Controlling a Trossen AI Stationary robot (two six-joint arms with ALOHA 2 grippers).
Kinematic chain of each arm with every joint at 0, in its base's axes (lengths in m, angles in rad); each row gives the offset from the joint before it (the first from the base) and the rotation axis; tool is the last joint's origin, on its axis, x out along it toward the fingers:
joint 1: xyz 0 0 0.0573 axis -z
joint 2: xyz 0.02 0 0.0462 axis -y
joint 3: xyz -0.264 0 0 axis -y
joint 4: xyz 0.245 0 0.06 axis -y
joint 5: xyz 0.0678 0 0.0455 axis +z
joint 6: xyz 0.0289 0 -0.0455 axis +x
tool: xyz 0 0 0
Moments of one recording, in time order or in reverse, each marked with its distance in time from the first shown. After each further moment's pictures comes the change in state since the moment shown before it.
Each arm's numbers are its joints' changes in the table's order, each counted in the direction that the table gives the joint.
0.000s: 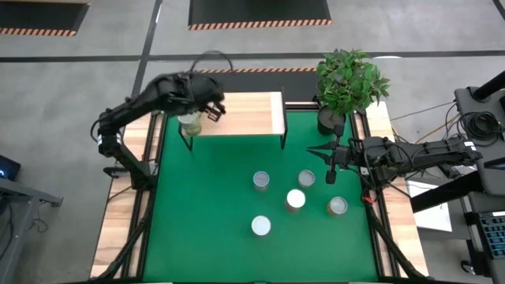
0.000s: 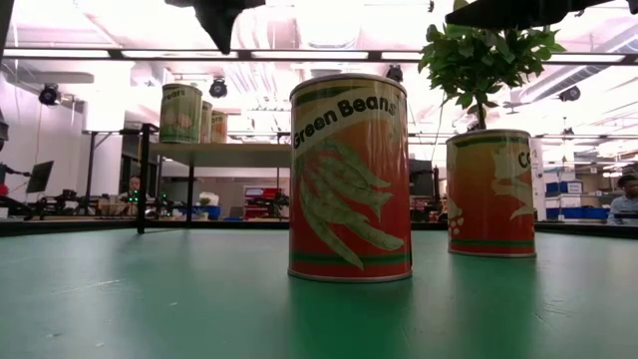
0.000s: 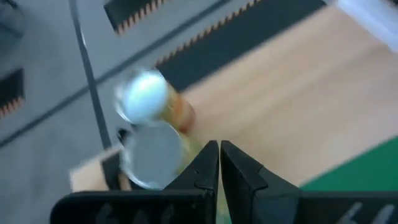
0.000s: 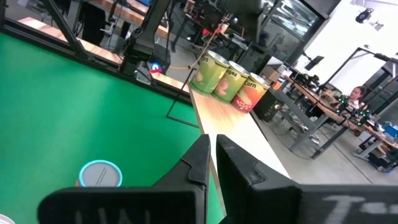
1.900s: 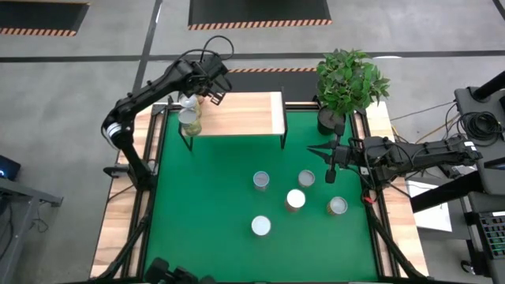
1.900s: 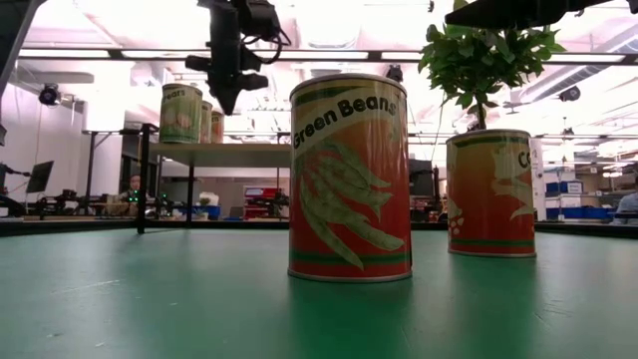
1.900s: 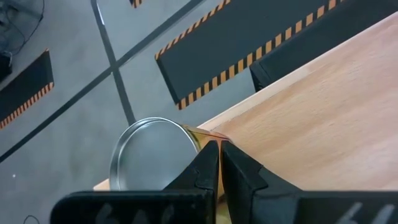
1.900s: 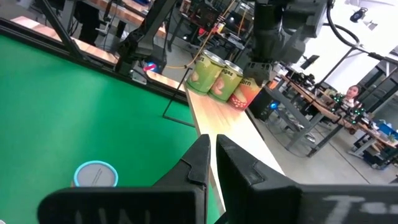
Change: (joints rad) left arm -0.338 -0.106 -0.189 0.308 -0.081 0.342; right arm 0.002 0.000 0.000 0.005 -0.017 -0.002
